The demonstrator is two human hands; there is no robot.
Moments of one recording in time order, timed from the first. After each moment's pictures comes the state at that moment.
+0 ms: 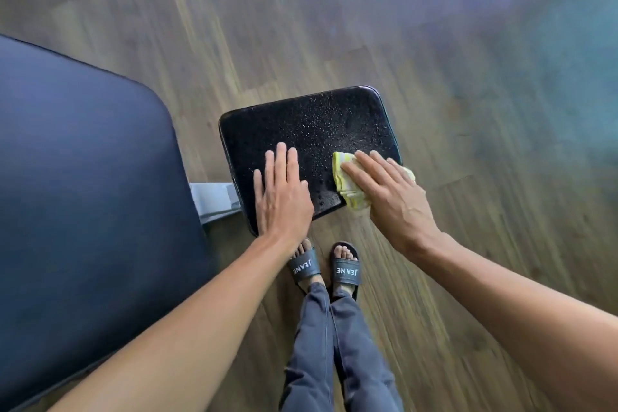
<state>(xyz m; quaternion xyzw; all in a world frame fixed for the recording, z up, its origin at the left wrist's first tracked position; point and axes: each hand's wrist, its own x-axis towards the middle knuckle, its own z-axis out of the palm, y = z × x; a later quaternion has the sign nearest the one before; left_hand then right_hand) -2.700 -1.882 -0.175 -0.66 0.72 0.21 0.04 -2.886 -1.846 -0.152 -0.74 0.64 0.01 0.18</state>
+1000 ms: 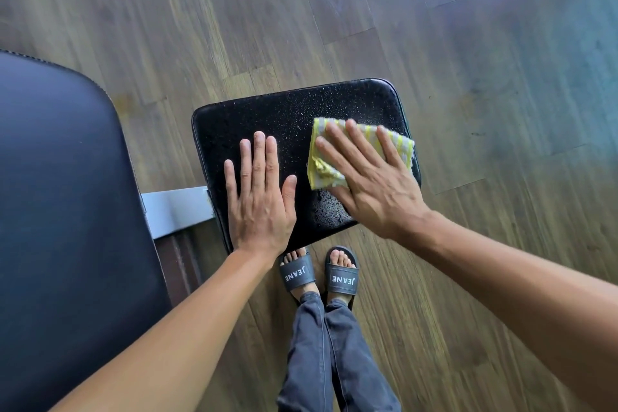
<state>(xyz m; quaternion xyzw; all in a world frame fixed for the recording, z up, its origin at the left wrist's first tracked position) -2.683 -1.901 -0.245 -0.66 0.74 0.07 -0.01 -2.883 -1.906 -0.229 -0.82 0.57 0.04 0.08</state>
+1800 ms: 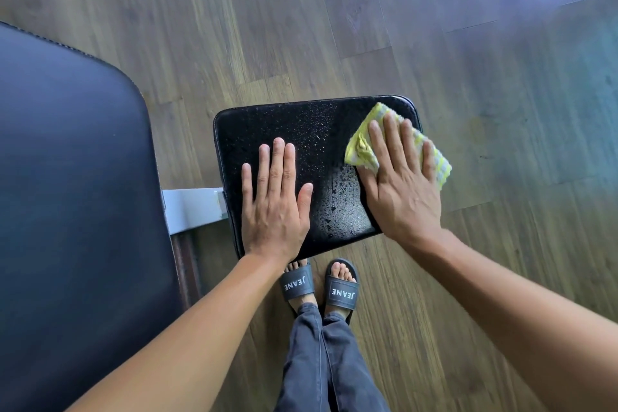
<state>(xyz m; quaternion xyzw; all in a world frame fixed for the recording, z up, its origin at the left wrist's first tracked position) -2.685 -1.901 -0.247 -0.67 0.74 0.06 -0.02 -2.878 -1.914 -0.230 -0.67 0.73 -0.01 0.15</state>
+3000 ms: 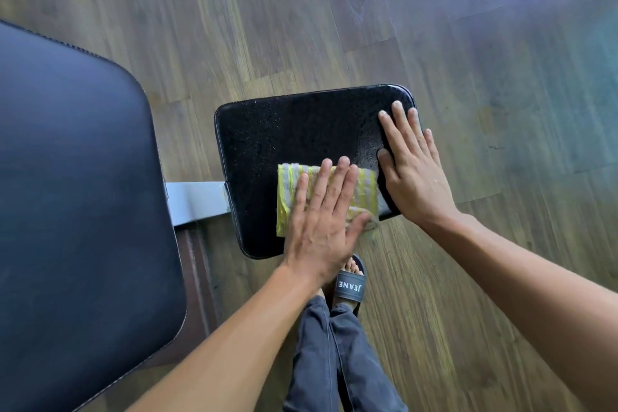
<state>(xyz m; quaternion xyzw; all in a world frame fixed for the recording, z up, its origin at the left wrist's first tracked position) -2.730 -1.868 -0.226 -0.54 0.83 0.14 0.00 -2.905 -1.919 -0.224 -0.65 0.71 -0.09 0.27</state>
